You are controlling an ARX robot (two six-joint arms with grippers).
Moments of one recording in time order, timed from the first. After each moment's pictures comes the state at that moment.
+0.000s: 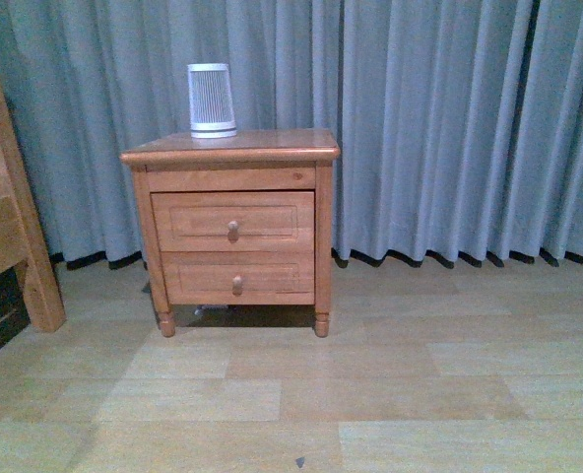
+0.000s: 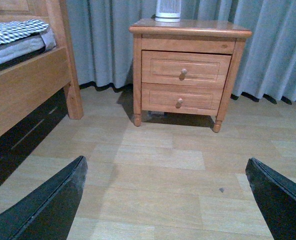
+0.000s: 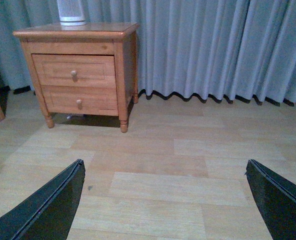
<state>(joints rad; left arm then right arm) 0.00 0.01 0.01 0.00 0.00 -0.01 0.00 0.00 0.01 0.00 0.00 0.00</state>
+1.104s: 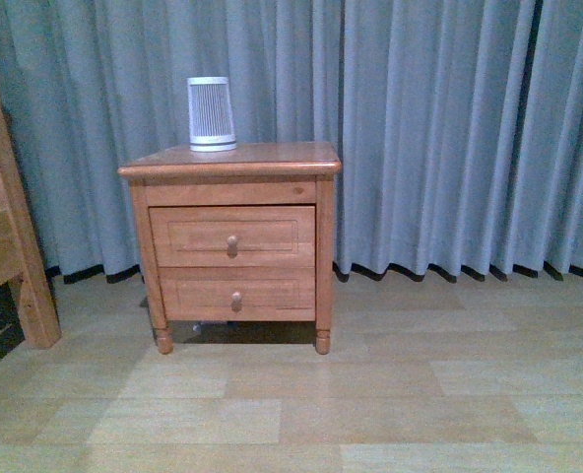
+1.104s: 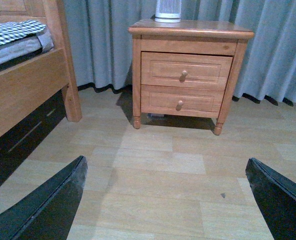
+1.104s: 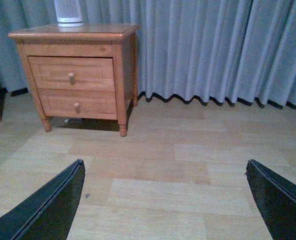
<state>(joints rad) 0.00 0.00 0.01 0.00 0.00 -0.01 0.00 0.00 0.01 0.00 0.00 0.00</state>
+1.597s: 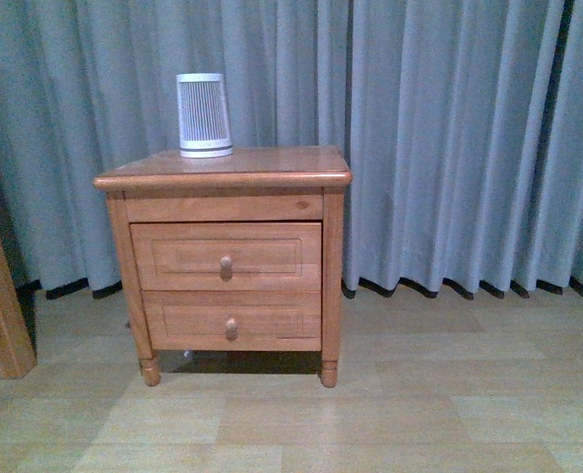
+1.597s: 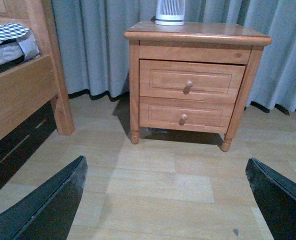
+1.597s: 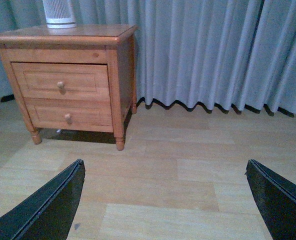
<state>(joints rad) 0.00 0.00 0.01 0.00 0.00 -0.01 0.00 0.00 0.01 0.00 0.00 0.00</state>
